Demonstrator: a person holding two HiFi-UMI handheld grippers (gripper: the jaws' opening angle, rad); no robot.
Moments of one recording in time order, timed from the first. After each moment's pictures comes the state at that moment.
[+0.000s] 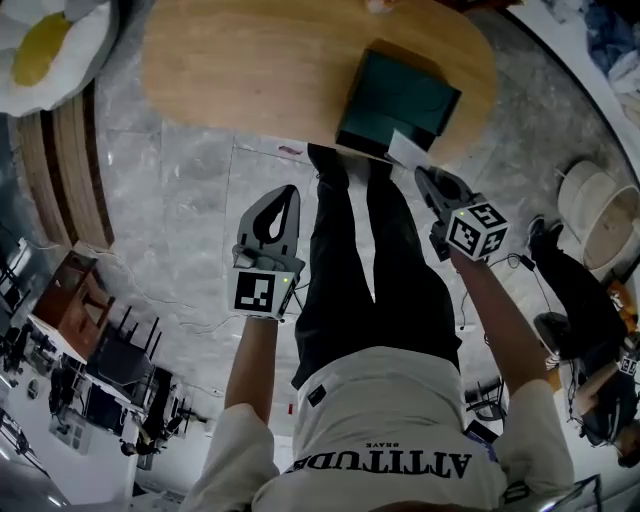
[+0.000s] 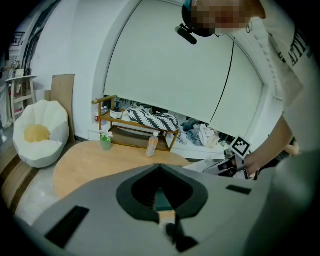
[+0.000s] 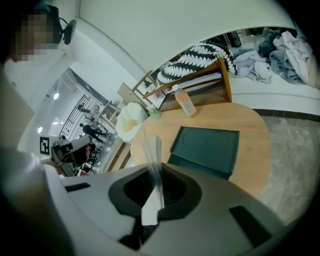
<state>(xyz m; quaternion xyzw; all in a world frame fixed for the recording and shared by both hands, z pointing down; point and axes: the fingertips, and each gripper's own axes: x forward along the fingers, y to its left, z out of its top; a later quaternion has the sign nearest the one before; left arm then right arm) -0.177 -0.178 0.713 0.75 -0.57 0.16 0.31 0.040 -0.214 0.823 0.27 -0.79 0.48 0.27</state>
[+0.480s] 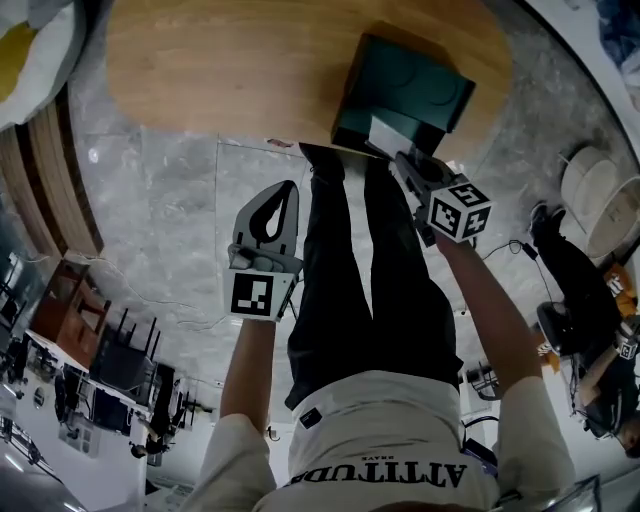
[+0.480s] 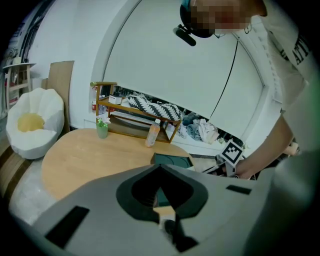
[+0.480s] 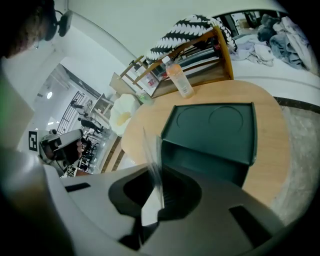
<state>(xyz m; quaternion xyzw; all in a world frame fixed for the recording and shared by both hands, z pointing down) -0.179 -0.190 0.785 0.75 -0.54 0.16 0.34 0.006 -0.209 0.920 0.27 -0.77 0.50 0.30</state>
